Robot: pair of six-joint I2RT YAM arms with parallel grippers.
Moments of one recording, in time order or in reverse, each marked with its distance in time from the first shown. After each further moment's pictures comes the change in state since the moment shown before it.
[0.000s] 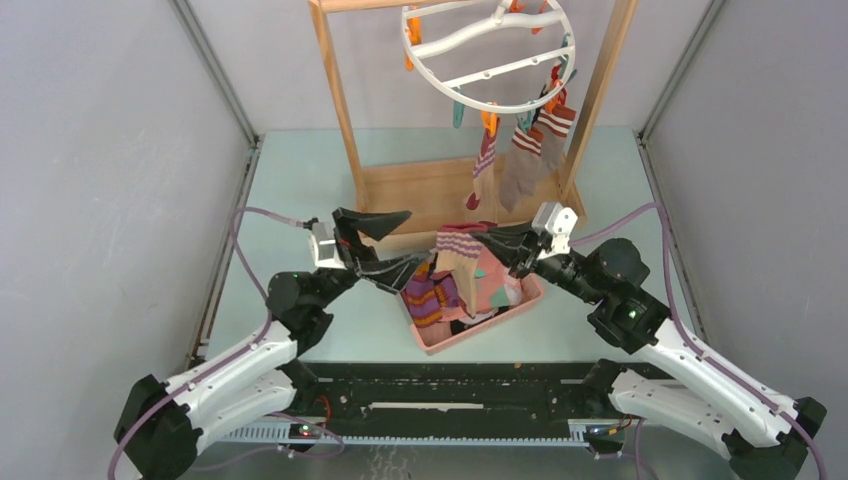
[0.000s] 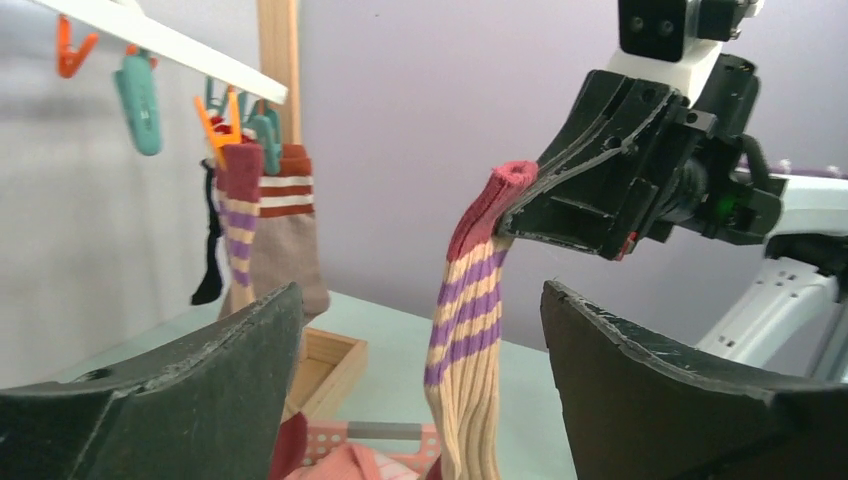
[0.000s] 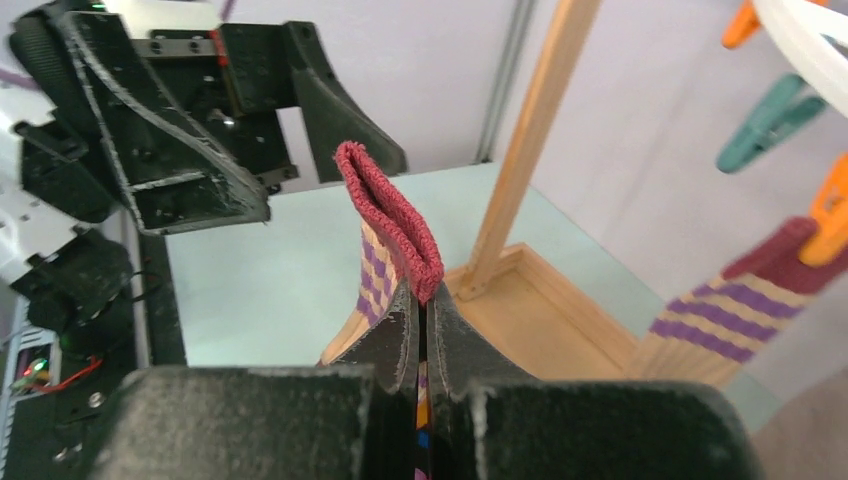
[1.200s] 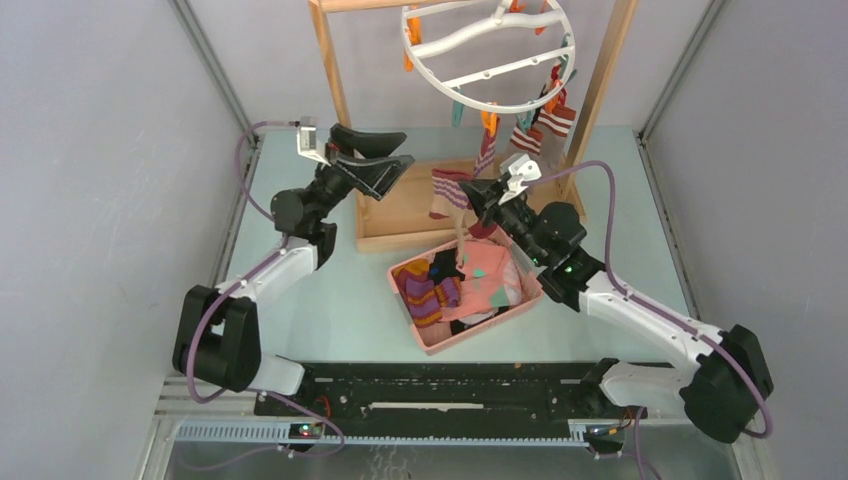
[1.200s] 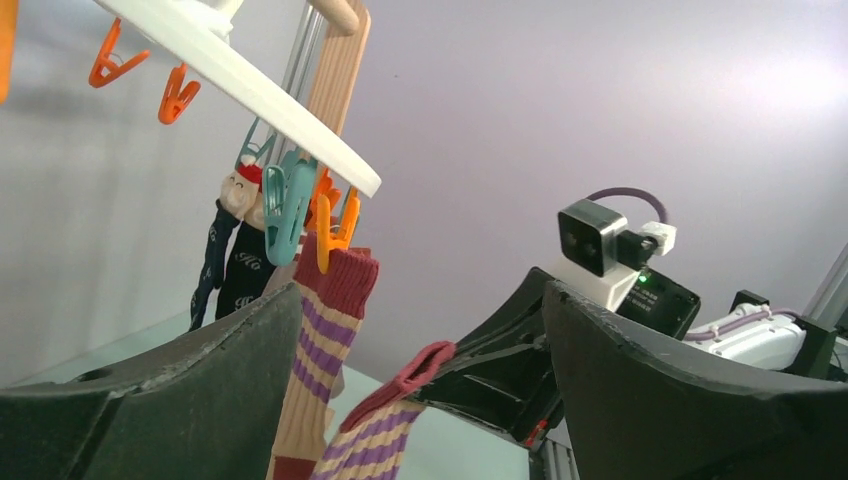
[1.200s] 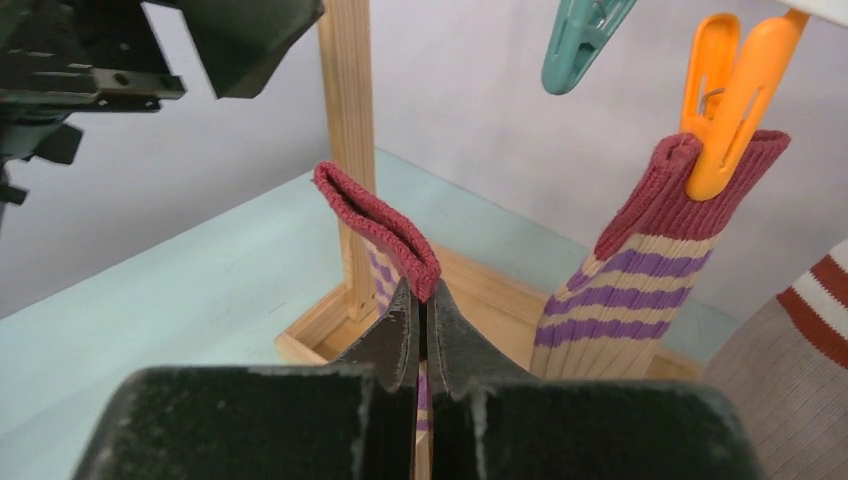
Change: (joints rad) left arm 0.416 0.560 0.455 0.271 0.289 -0.628; right arm -0.128 0.389 0.024 0.349 0.258 0.106
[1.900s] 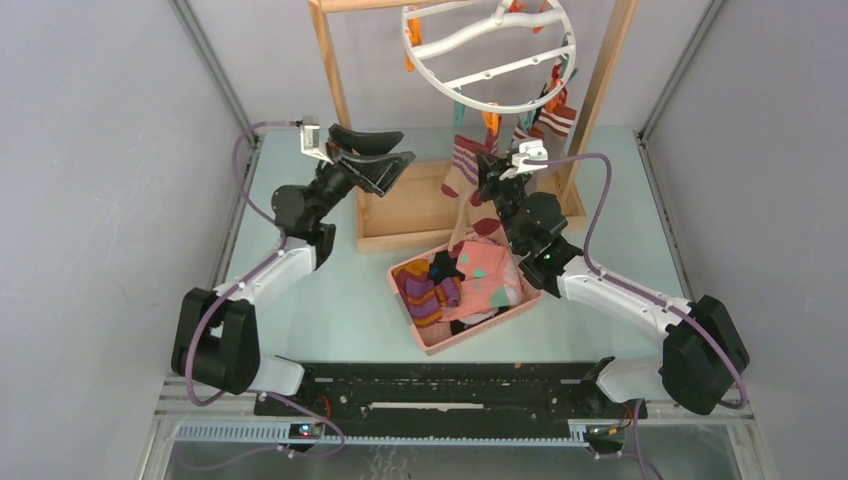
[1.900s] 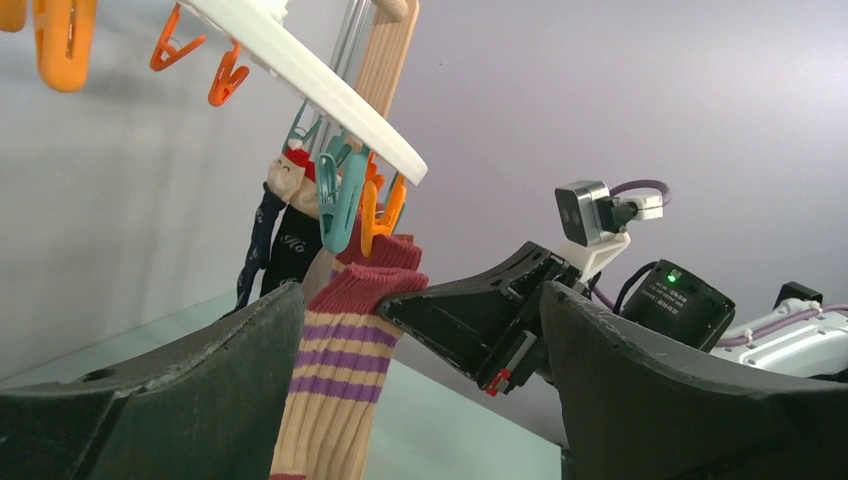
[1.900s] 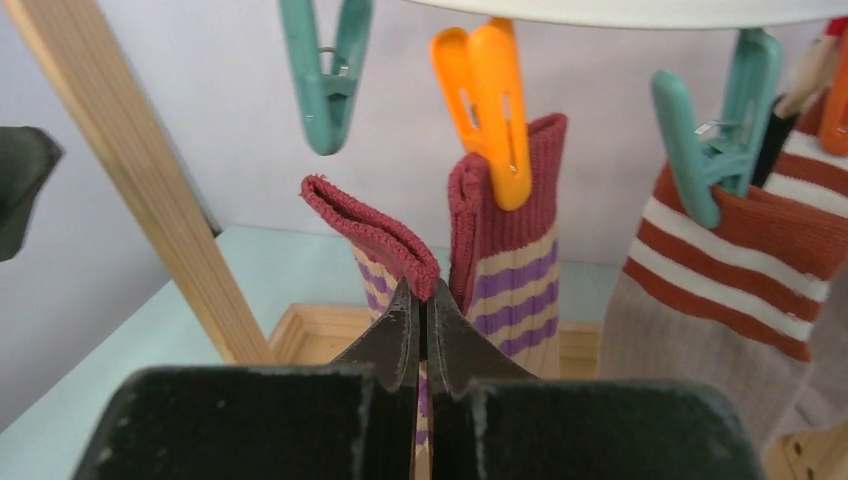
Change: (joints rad) left arm 0.007 -0.014 0.000 -0.082 -0.027 0.088; right arm 0.012 0.186 0.074 0.181 0.412 0.060
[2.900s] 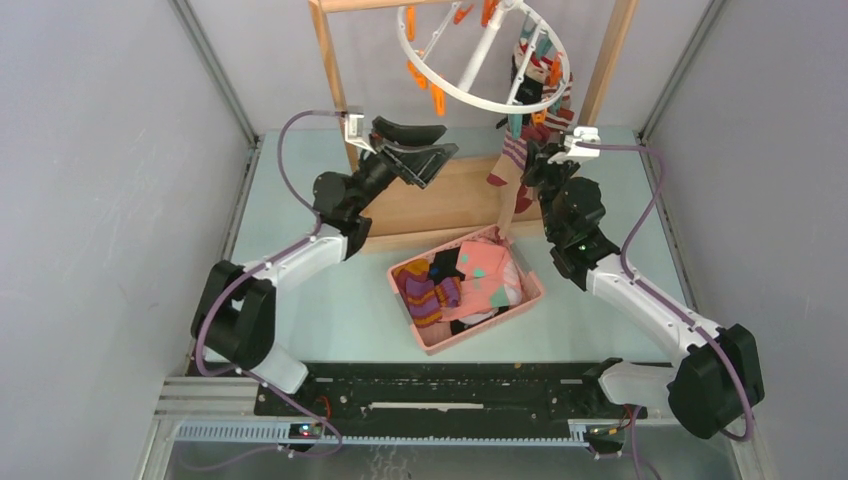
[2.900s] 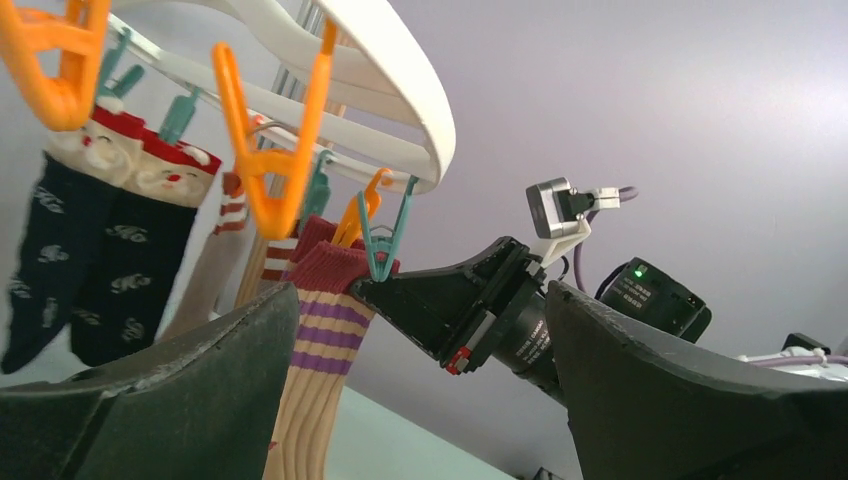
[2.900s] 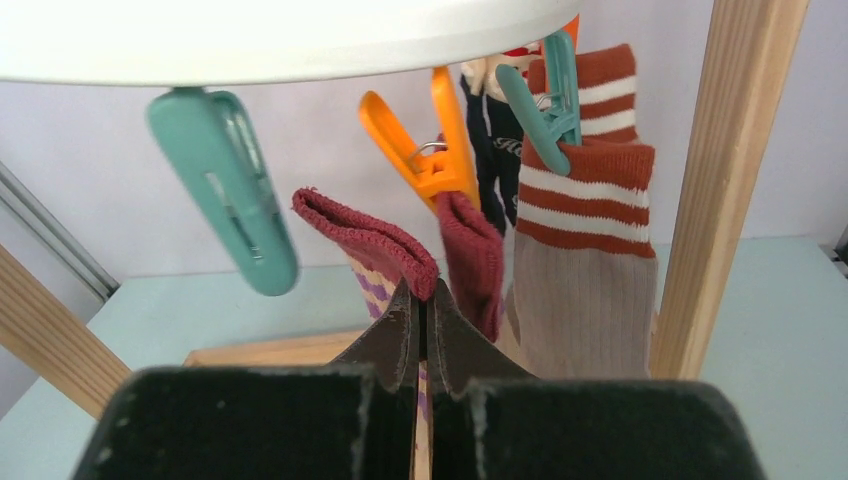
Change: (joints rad) left arm -0.184 0.145 0.150 -0.032 -0.122 0.029; right arm -0.214 -0.118 0.000 -0.169 0.021 0.080
